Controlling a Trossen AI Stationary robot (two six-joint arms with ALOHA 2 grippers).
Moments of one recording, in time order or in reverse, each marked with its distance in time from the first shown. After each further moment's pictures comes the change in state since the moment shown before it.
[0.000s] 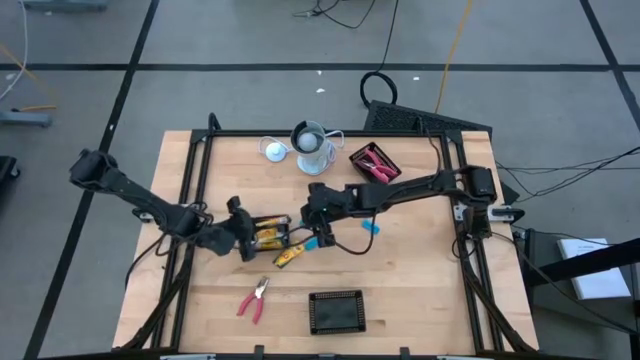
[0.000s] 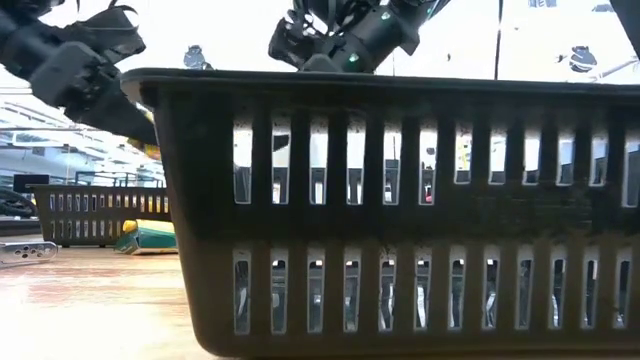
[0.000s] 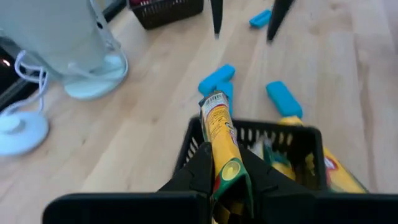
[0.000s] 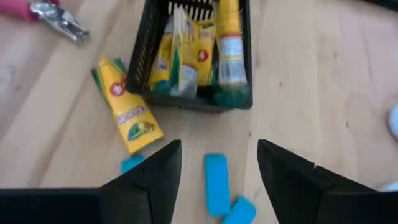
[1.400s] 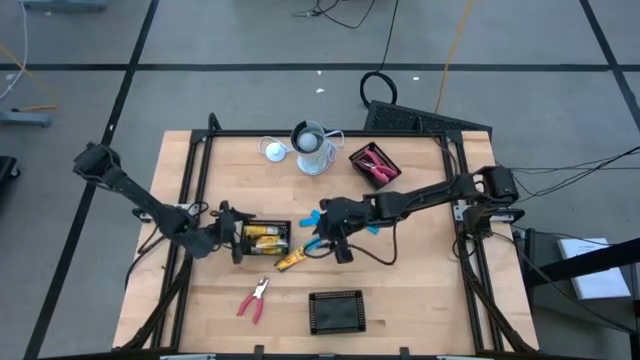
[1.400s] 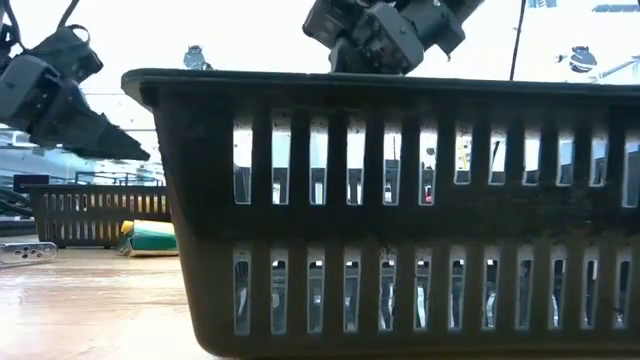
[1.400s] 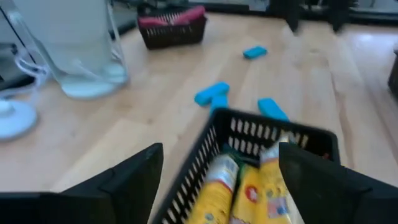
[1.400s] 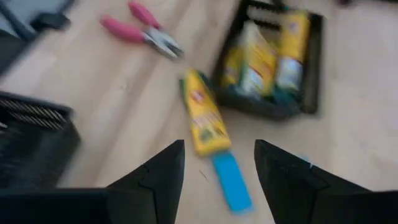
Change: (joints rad) left arm -0.148 -0.166 -0.280 0.325 -0.164 -0.035; right arm 0.064 -0.129 -0.225 0.166 -0.169 0.086
